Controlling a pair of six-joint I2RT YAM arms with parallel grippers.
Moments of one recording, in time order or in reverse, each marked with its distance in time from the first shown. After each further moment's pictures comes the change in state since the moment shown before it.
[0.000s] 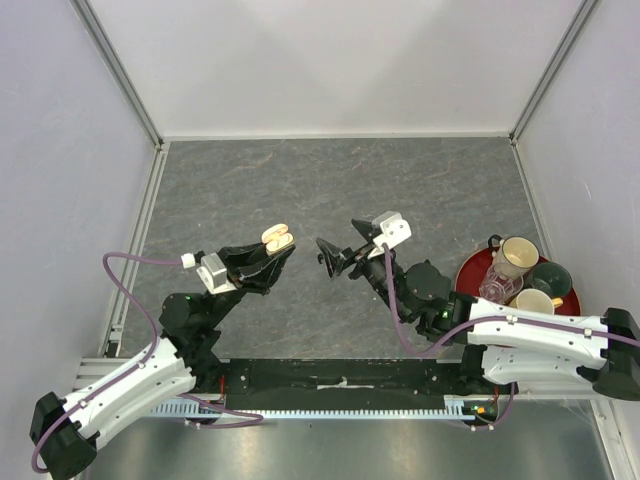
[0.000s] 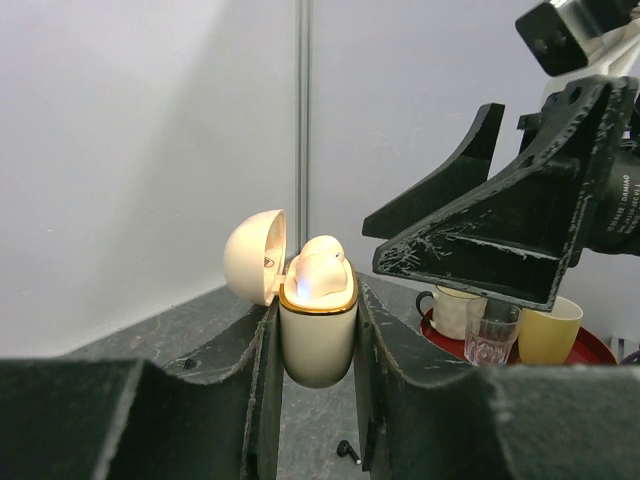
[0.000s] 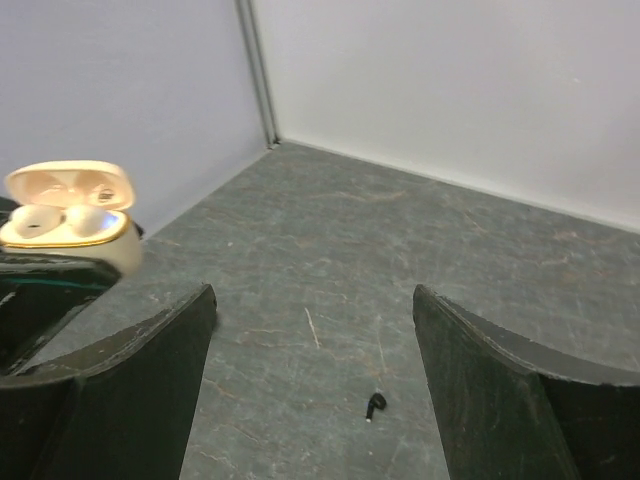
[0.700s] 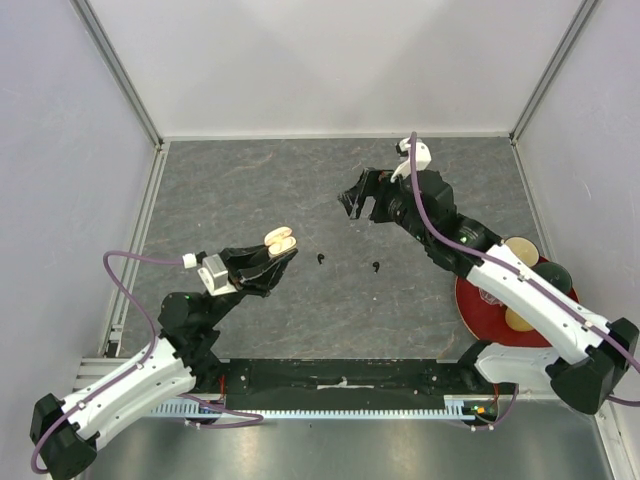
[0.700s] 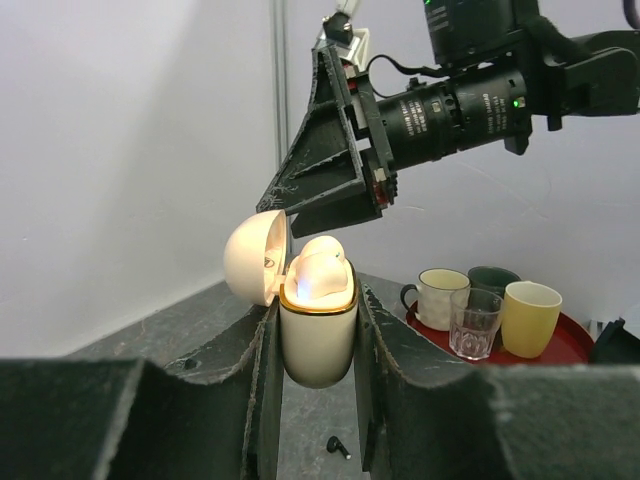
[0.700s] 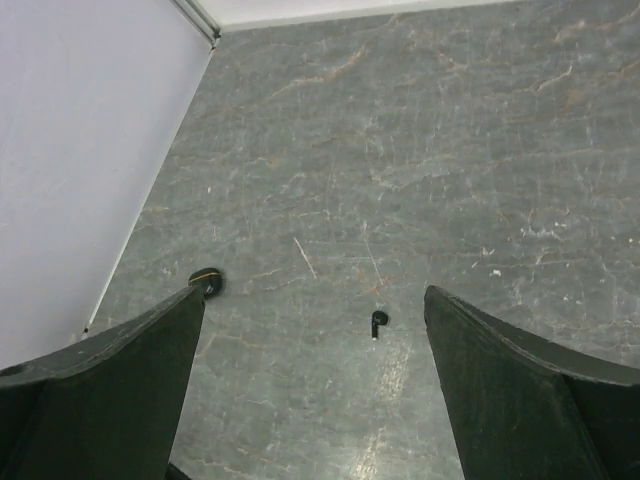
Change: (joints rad) left arm 0.000 -0.006 0.015 -0.028 0.046 -0.001; right arm -0.508 0.147 0.427 -0.744 -0.404 0.534
